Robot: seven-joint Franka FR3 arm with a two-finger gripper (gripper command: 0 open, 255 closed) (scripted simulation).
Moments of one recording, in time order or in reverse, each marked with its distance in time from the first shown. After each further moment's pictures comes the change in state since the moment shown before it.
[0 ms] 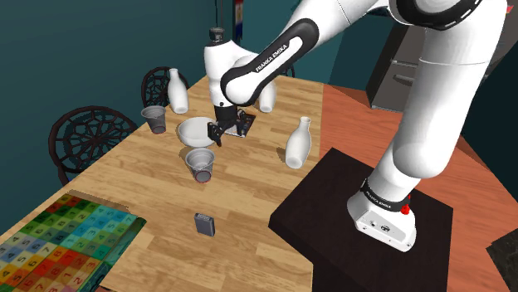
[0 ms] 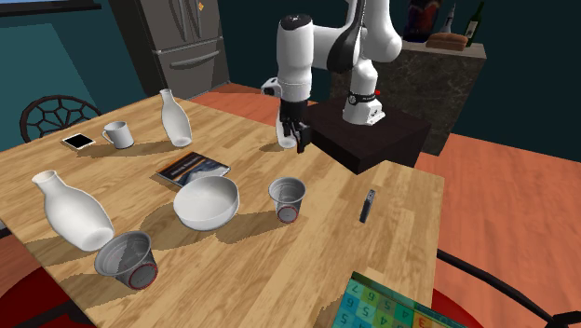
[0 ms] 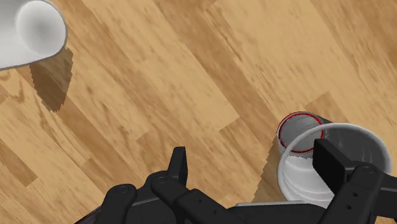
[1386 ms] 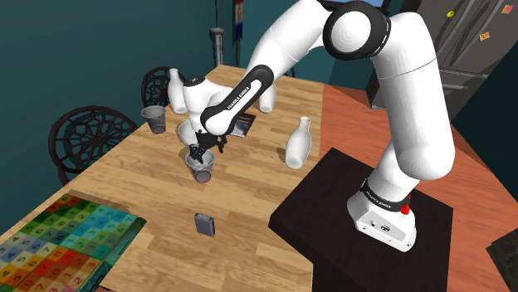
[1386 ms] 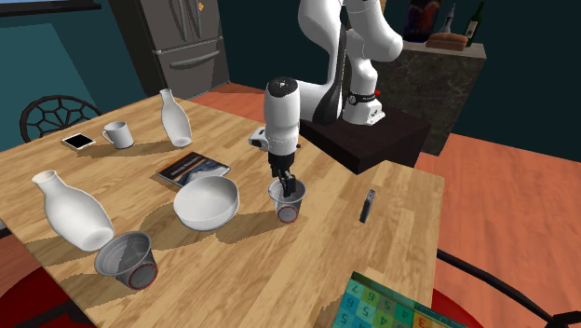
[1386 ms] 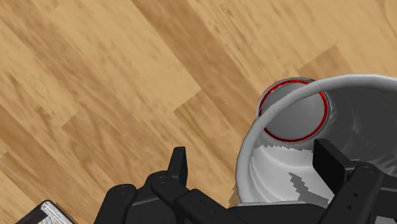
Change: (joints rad) arm 0.111 0.414 -0.084 0.310 -0.169 0.095 0.146
